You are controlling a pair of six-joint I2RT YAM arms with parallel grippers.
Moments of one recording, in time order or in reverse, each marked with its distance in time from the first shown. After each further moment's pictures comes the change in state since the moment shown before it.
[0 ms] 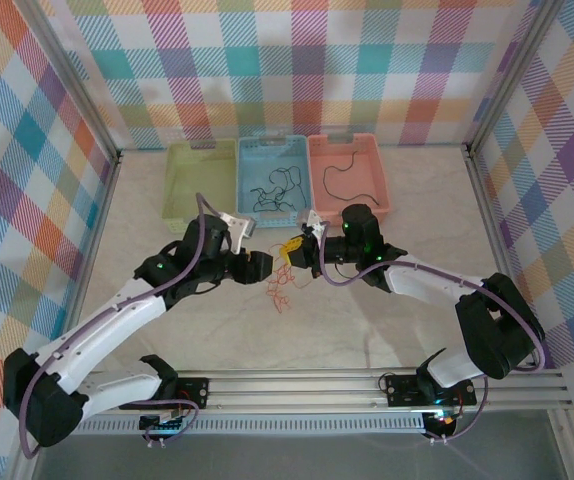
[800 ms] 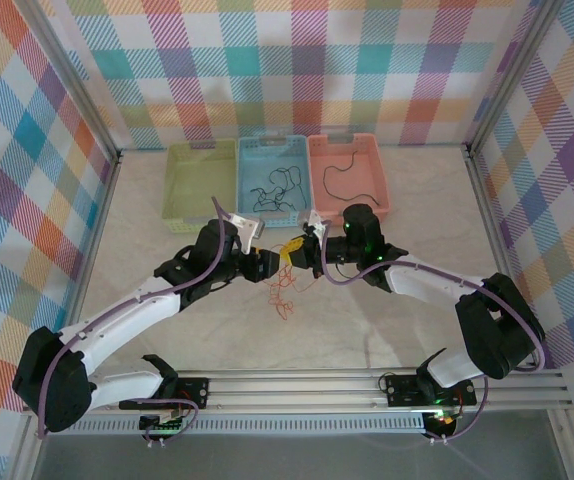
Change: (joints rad) left arm -0.005 0.080 -0.126 0.299 -0.035 0.047; right arm -0.003 -0.001 -0.004 0.003 -0.022 0.019
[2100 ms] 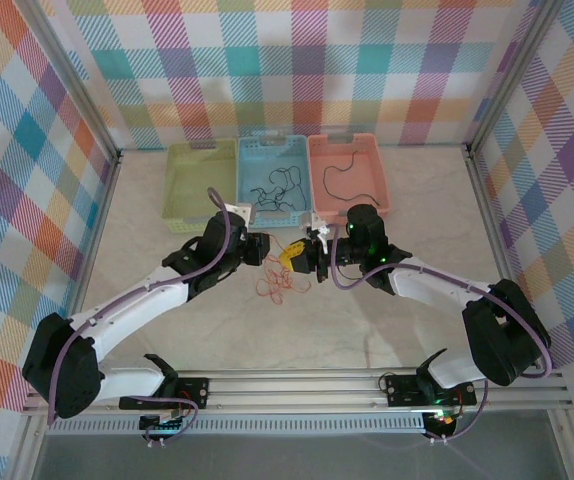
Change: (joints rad) left arm 0.000 0.085 0.085 -0.025 -0.275 -0.105; right arm 0.003 -0.042 -0.013 0.026 -0.129 -0.001
